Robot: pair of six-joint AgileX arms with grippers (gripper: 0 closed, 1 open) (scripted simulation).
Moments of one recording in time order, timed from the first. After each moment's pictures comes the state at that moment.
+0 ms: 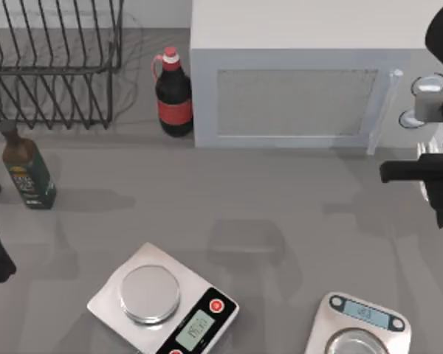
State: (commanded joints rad) left arm 0.00 0.00 0.00 0.00 0.00 0.00; right arm 0.40 1.56 1.33 -1.35 0.00 0.41
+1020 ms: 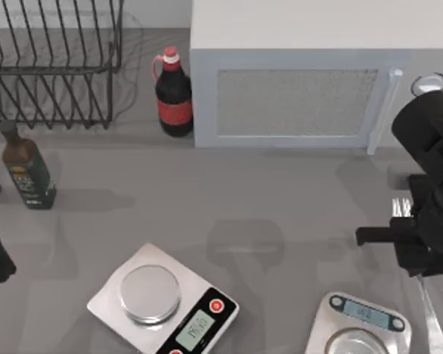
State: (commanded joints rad) left arm 0.00 0.00 0.00 0.00 0.00 0.00; right arm 0.41 1.64 0.97 -0.91 0.00 0.42
